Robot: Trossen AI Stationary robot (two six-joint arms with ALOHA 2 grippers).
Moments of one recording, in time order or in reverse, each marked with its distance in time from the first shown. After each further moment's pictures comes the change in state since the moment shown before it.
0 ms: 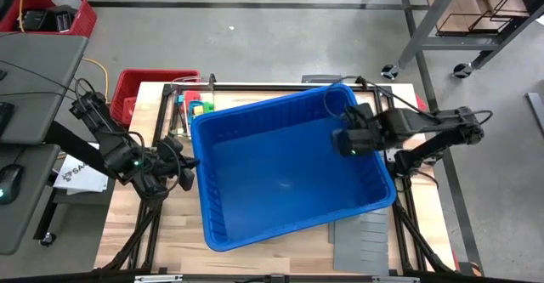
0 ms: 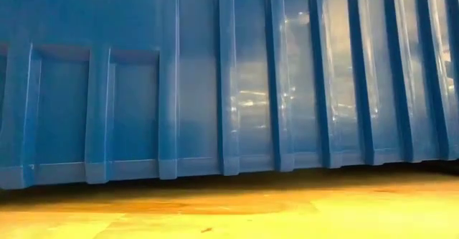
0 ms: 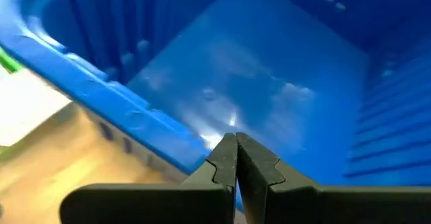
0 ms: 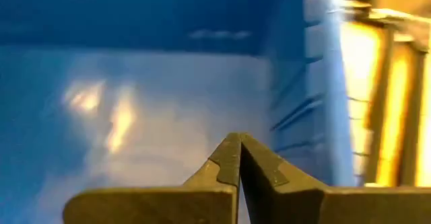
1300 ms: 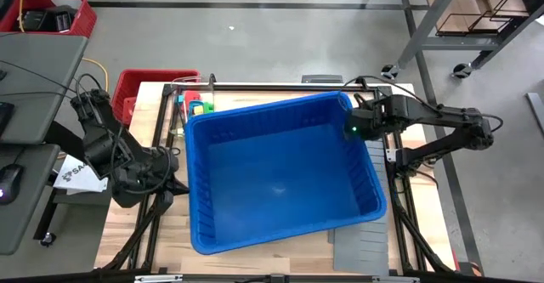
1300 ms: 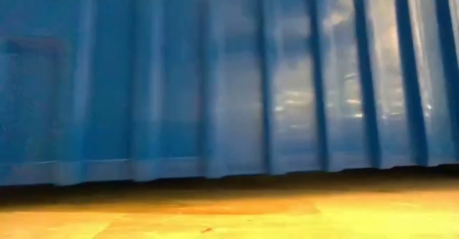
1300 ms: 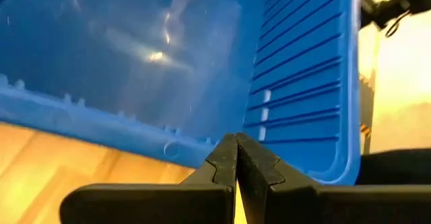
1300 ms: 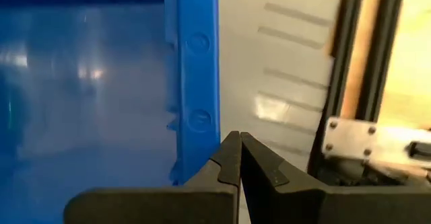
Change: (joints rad) left arm -0.119 0.006 0.160 0.089 0.349 0.236; right arm -0.216 -0.120 -0.178 0.006 -0.325 -0.117
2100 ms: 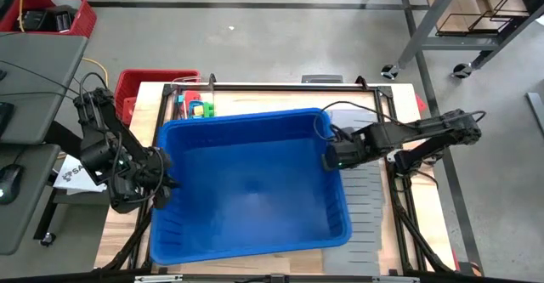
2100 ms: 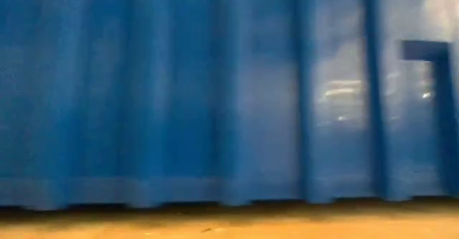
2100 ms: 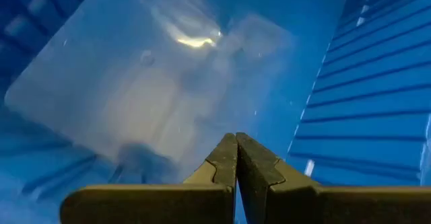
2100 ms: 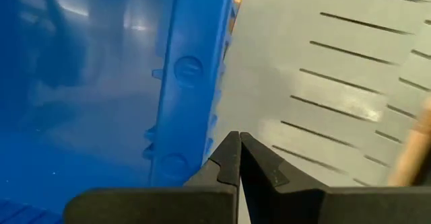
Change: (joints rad) left arm -0.084 0.013 0.000 -0.237 -0.035 -0.271; right arm 0.279 0.162 0.000 0.286 -0.080 0.184
